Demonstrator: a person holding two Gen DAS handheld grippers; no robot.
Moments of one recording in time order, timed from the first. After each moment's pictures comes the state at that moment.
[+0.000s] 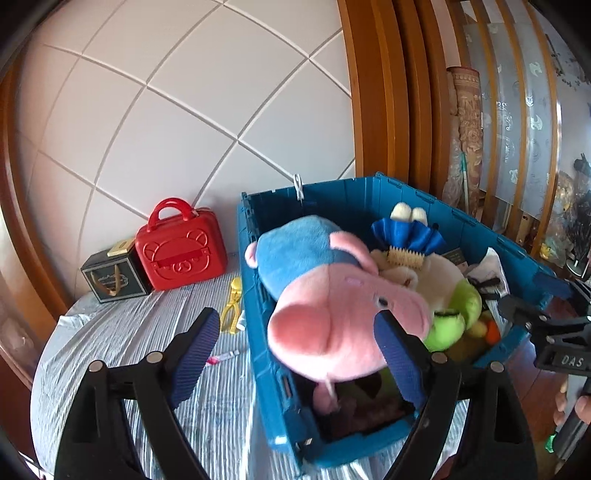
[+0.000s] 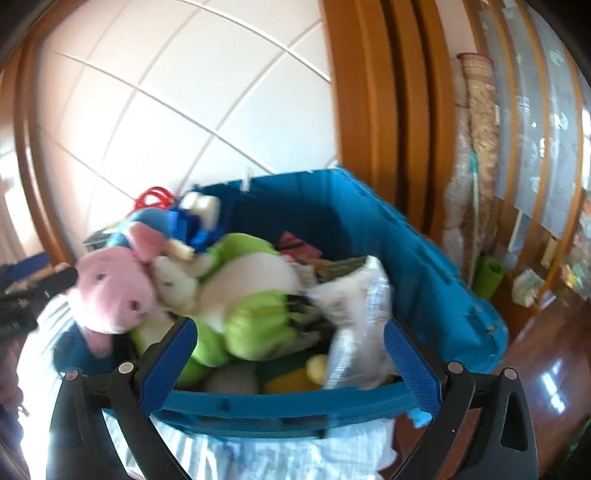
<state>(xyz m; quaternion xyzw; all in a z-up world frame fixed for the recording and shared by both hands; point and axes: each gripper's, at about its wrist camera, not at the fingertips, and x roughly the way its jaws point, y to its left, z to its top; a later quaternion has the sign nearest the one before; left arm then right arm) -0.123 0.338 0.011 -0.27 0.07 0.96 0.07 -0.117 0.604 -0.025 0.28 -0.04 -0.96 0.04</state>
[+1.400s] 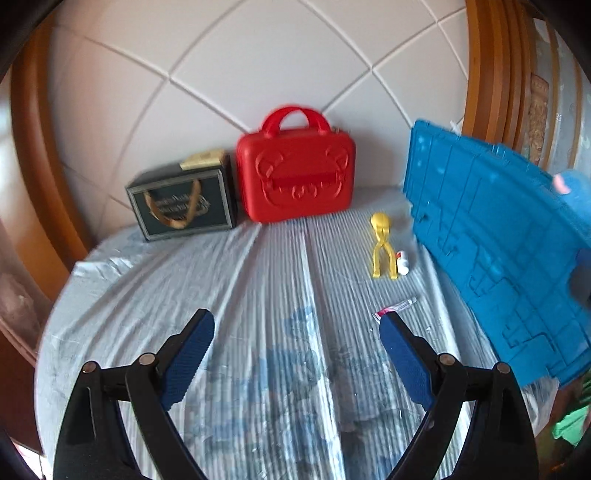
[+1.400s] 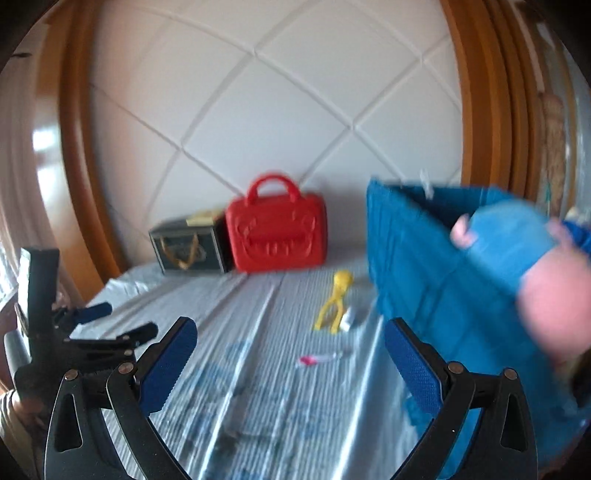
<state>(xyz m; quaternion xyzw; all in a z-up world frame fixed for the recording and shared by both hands) -0.250 -0.037 -0.097 -0.36 0.02 0.93 0.05 -0.192 0.216 -0.077 0.28 -0.02 -0.96 0.08</state>
